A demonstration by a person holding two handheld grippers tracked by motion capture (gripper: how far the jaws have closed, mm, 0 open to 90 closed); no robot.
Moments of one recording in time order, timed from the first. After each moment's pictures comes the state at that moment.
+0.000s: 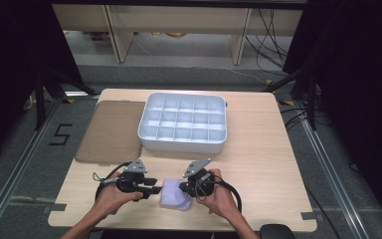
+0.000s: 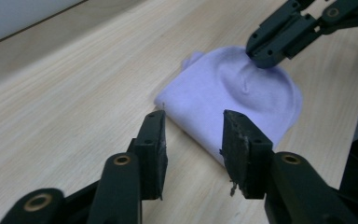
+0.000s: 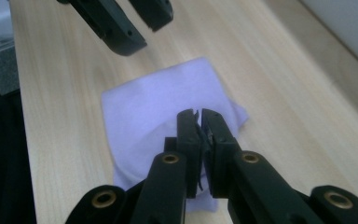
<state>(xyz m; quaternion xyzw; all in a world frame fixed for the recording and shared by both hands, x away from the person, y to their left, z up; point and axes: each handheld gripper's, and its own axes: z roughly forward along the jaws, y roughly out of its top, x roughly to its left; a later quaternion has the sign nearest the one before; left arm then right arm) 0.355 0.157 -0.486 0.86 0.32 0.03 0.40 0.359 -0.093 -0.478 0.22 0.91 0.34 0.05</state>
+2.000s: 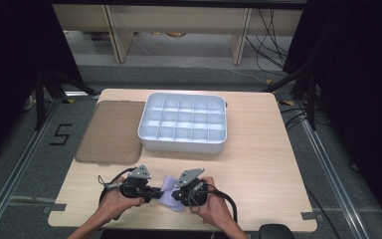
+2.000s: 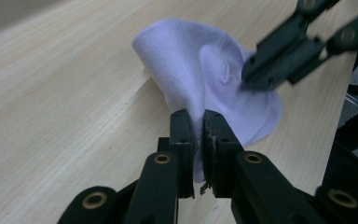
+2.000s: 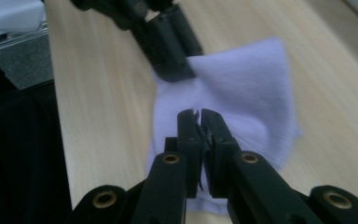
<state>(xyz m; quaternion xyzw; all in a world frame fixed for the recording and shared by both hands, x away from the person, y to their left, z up) 0.347 0.149 -0.495 0.87 0.31 0.00 0.39 0.336 -0.073 -0.484 0.20 0.92 0.35 0.05</state>
